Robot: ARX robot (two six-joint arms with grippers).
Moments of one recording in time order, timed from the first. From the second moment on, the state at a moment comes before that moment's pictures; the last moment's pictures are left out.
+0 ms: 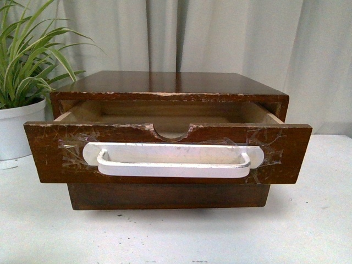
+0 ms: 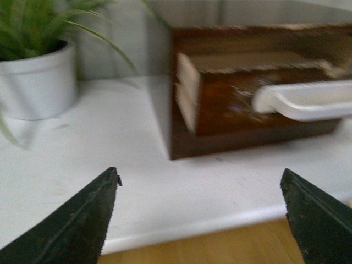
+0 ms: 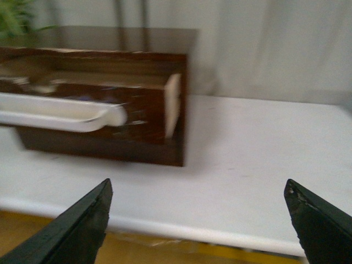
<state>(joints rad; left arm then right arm) -0.02 0.33 0.12 0.14 0.12 0.03 0.21 0.17 0.15 -0.01 -0.02 -0.02</state>
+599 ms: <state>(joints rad) 0.00 0.13 0.02 0.10 0.00 0.00 0.00 0.05 0.05 -0.01 0.00 -0.01</state>
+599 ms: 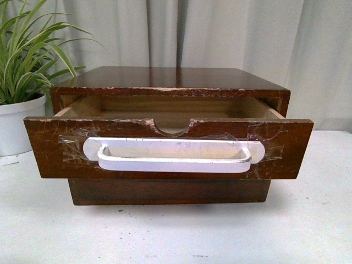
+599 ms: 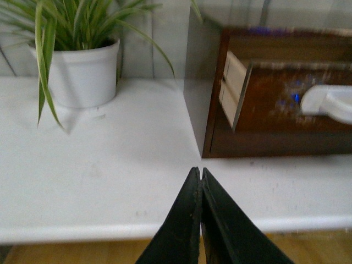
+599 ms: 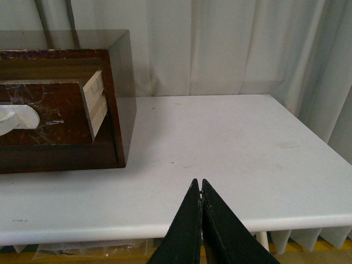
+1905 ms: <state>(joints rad) 0.00 0.00 0.01 0.00 0.00 0.00 0.00 0.00 0.01 0.00 0.00 -0.01</state>
